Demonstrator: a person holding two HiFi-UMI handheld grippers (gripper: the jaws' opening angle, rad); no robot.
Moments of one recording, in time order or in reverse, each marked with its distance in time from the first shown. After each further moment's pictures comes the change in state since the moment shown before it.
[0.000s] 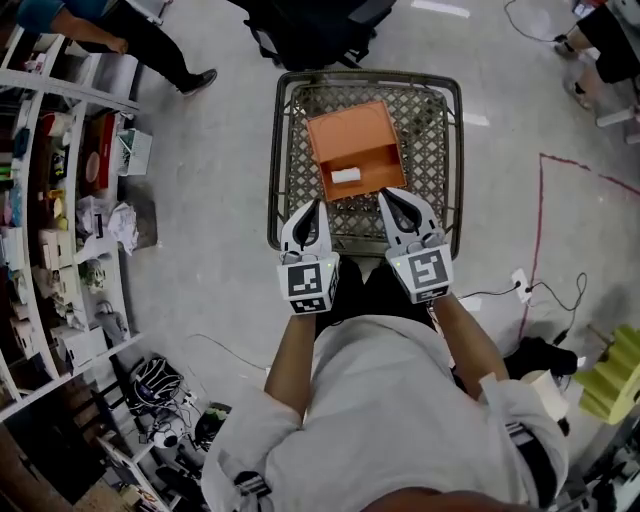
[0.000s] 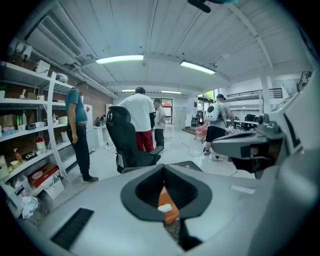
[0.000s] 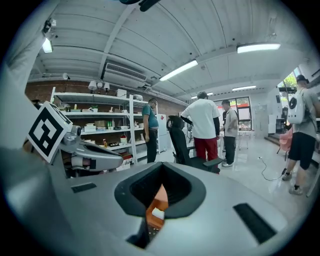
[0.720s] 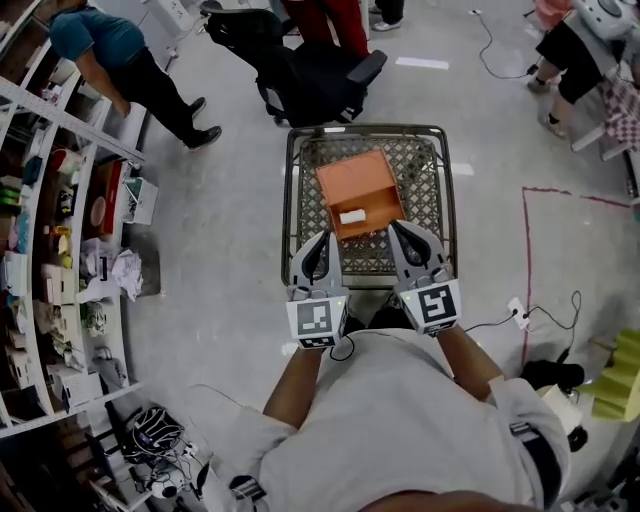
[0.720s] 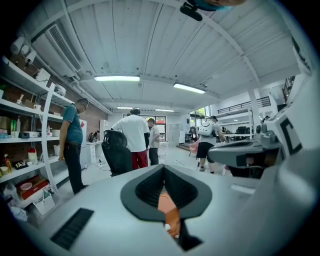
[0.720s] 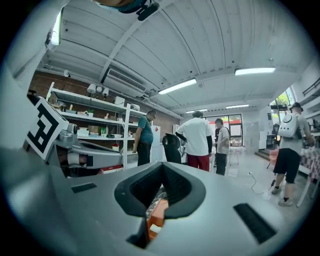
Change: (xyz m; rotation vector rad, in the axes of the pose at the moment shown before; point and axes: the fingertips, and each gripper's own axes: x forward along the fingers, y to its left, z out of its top) left arm -0.066 0.003 0.082 0.048 -0.216 -0.072; right arm -0.040 0.035 0.083 -0.070 -0.140 -0.113
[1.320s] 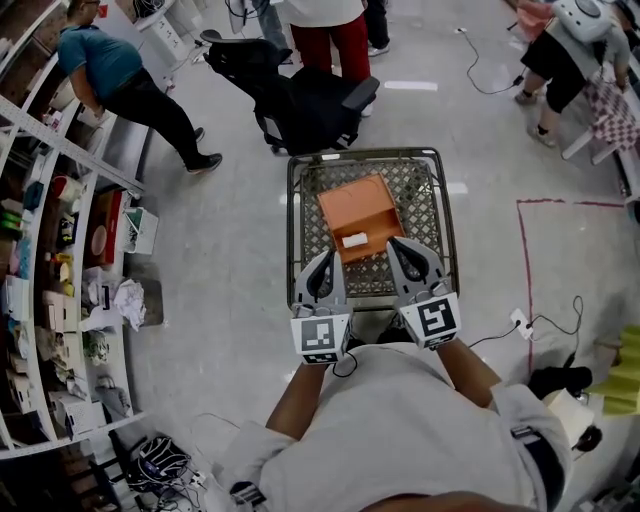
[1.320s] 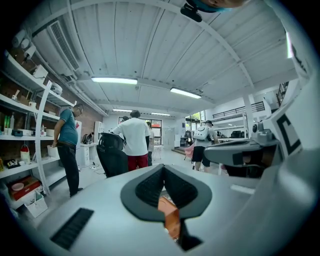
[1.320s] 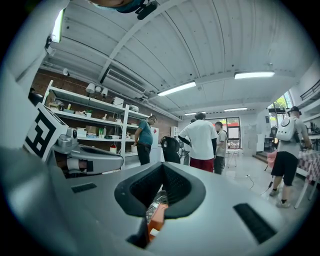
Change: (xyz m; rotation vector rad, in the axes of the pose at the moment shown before) left arm -0.003 0.006 0.012 -0.004 -0.046 -0.067; right arm 0.005 0.012 0.021 -0.012 -0.019 -0.031
